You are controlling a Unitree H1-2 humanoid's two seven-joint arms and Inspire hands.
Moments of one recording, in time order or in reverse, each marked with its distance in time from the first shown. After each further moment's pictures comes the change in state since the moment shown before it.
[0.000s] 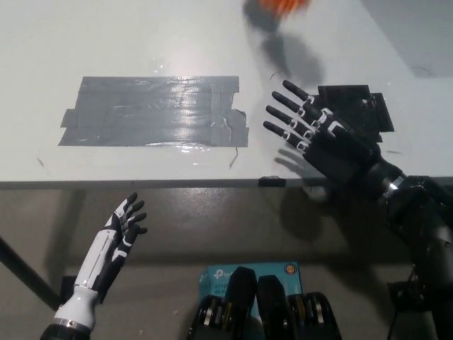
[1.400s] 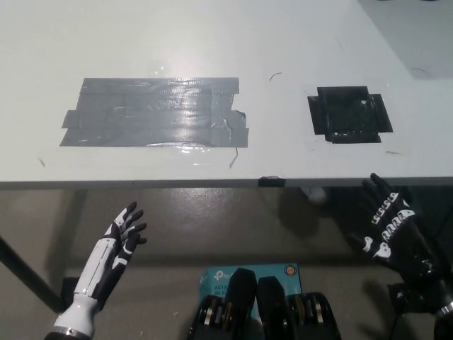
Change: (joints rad) left_arm 0.031 0.001 -0.003 0.011 0.003 0.000 0.000; right_arm 0.497 -0.012 -0.033 -0.305 -0.583 -0.454 -0.139
